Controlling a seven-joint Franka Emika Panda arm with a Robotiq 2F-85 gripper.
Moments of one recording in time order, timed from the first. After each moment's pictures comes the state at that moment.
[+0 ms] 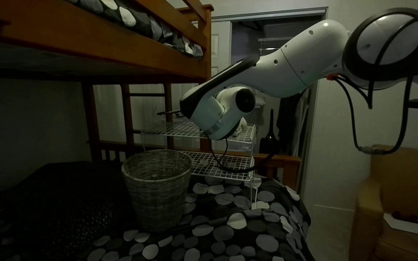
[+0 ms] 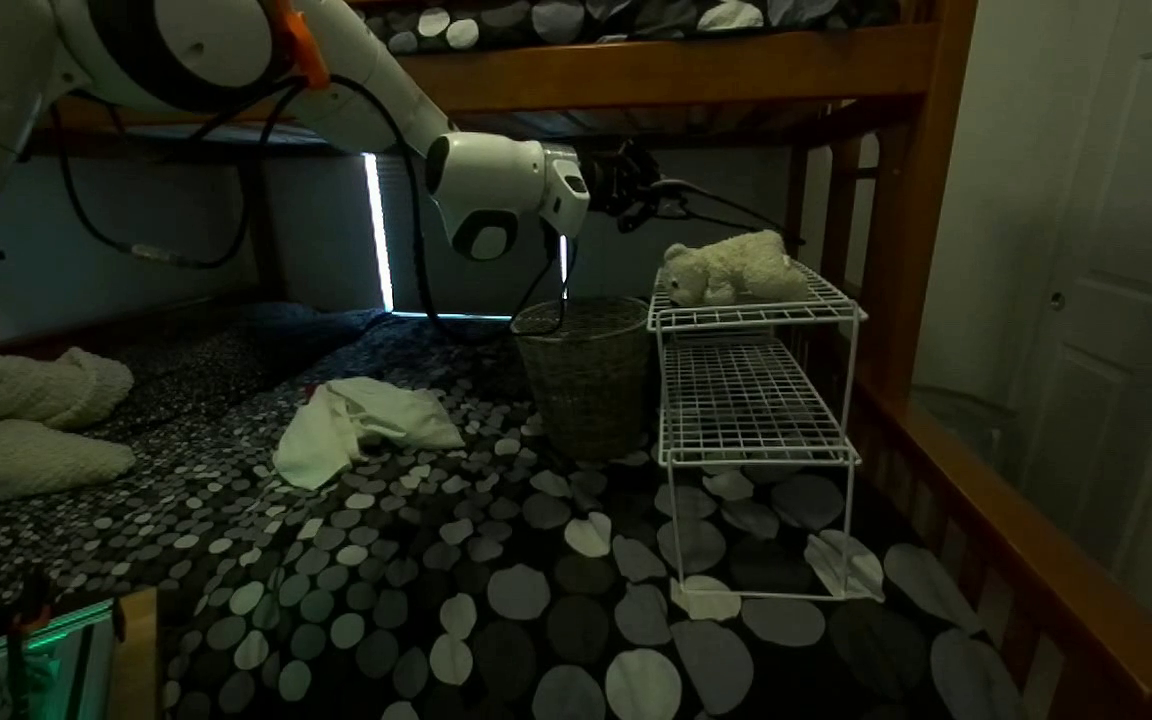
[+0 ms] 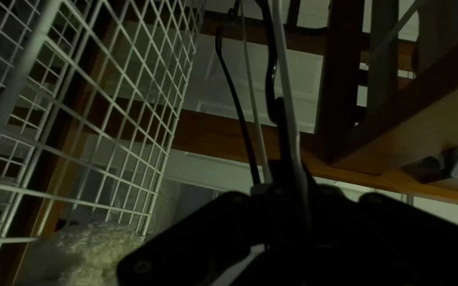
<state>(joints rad) 0.19 0.54 0.22 -1.65 0.87 3.94 0.62</state>
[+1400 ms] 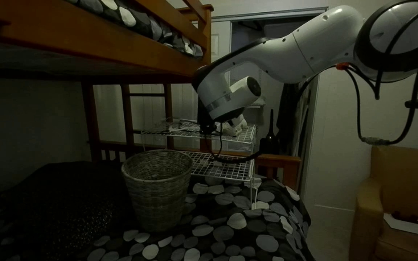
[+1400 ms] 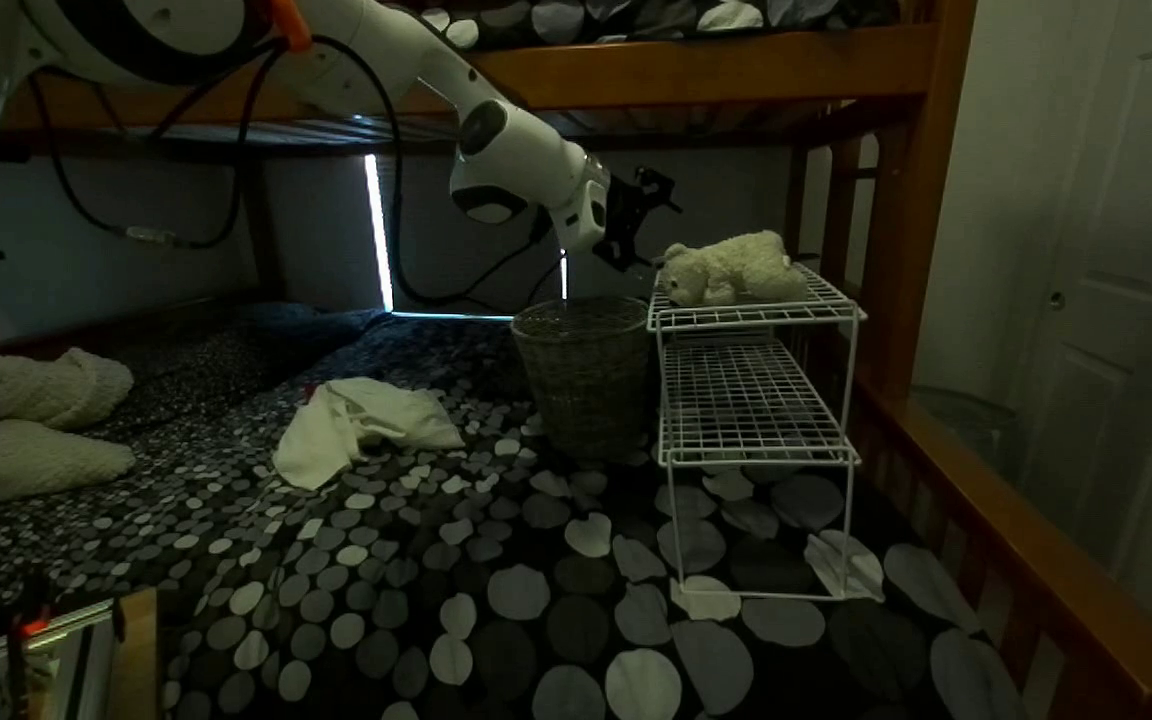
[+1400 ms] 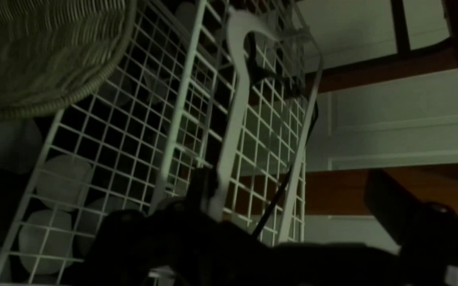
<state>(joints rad) 0.15 0.46 0.23 -1.62 1.28 3.46 0.60</state>
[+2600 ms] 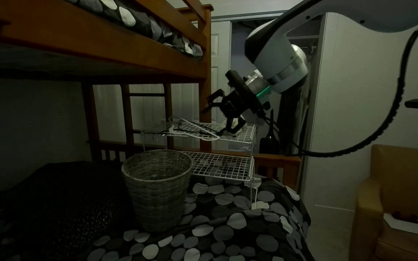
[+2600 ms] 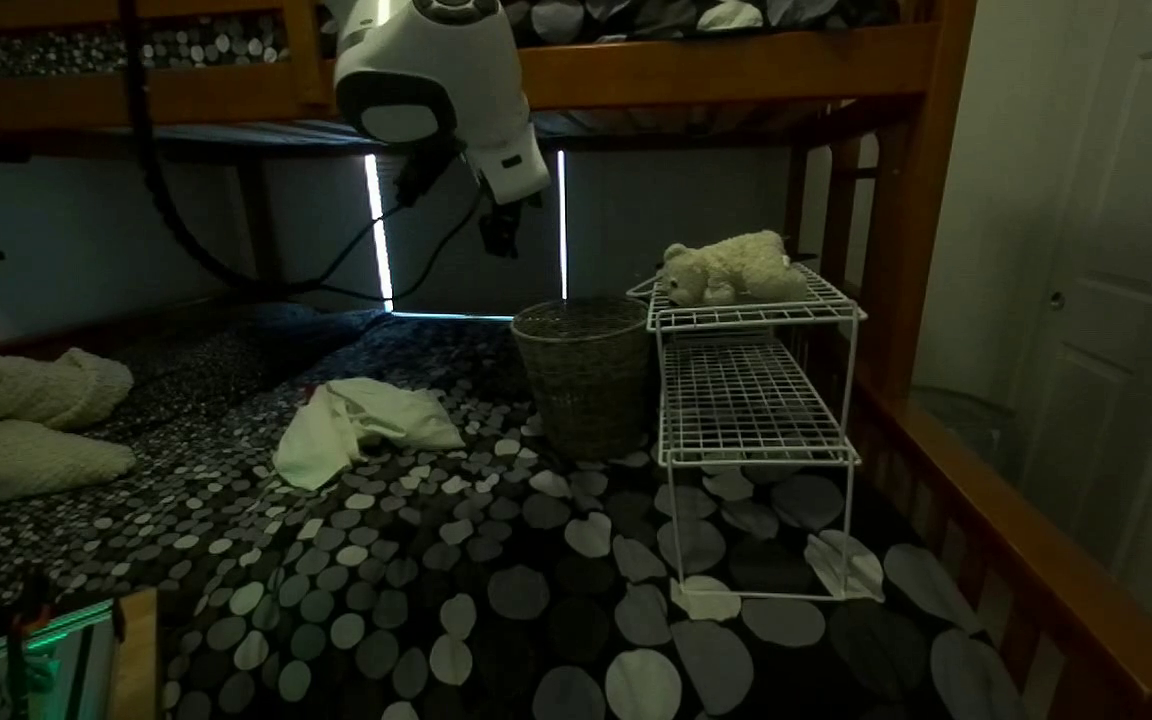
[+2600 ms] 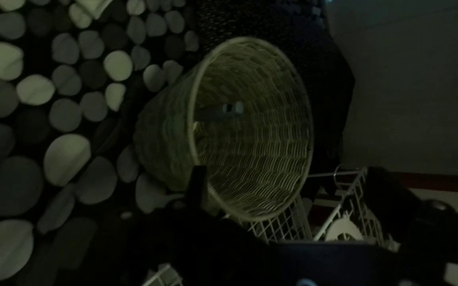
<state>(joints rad) 0.10 -0.15 0.12 -2.19 1.04 2.58 0.46</state>
